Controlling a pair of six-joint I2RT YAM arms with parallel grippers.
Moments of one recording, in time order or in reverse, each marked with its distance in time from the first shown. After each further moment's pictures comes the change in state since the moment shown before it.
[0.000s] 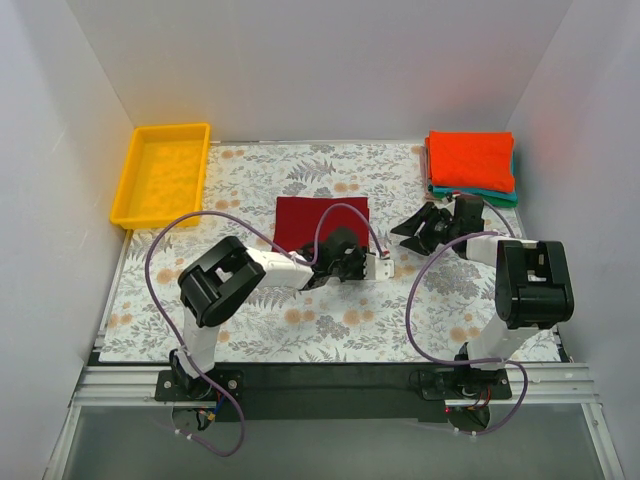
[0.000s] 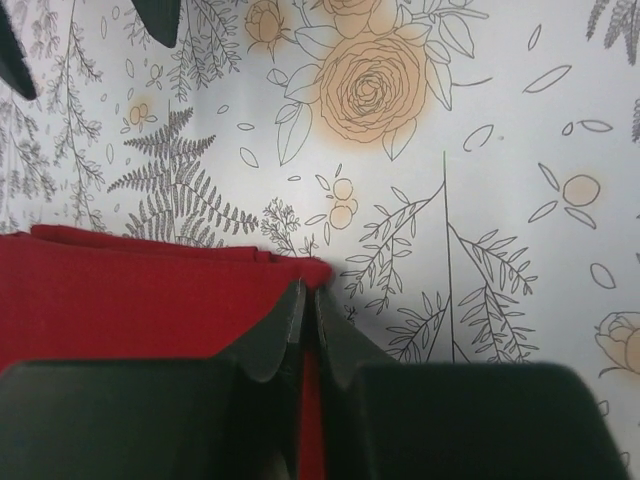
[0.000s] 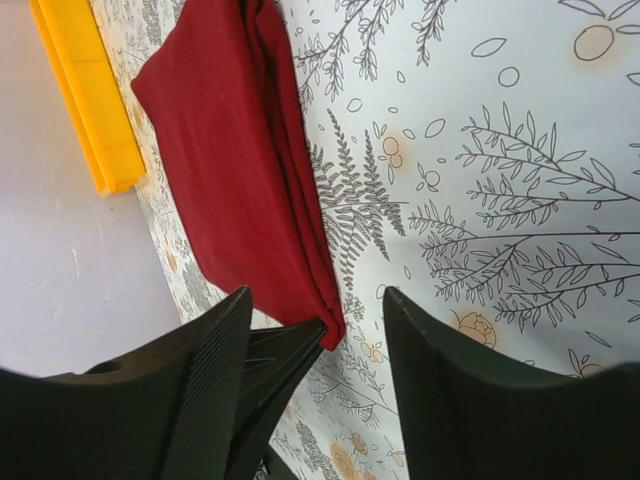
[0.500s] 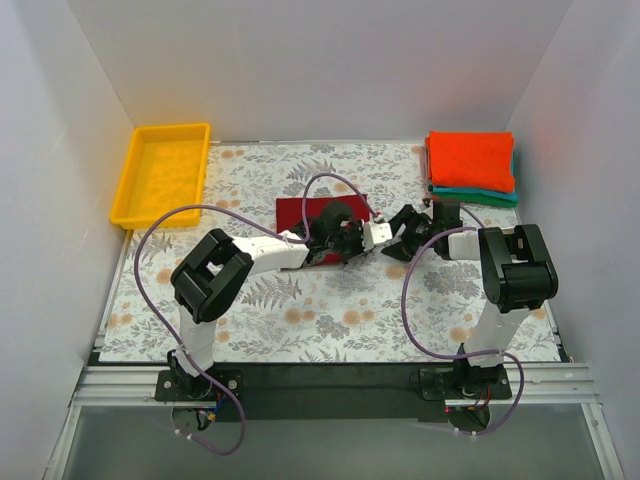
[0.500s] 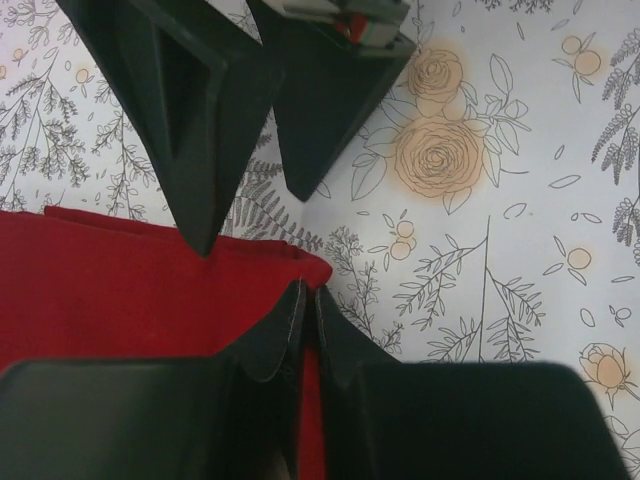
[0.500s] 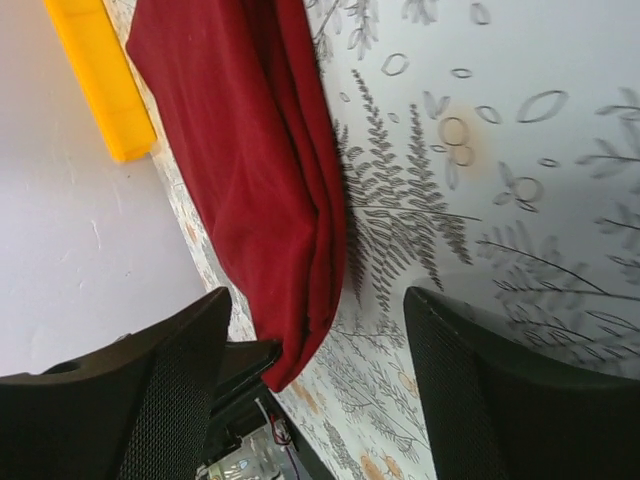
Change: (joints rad) left arm 0.094 -0.015 0.154 -0.151 0.161 -0.246; right arm 0.108 0.142 0.012 0.126 -0.035 0.134
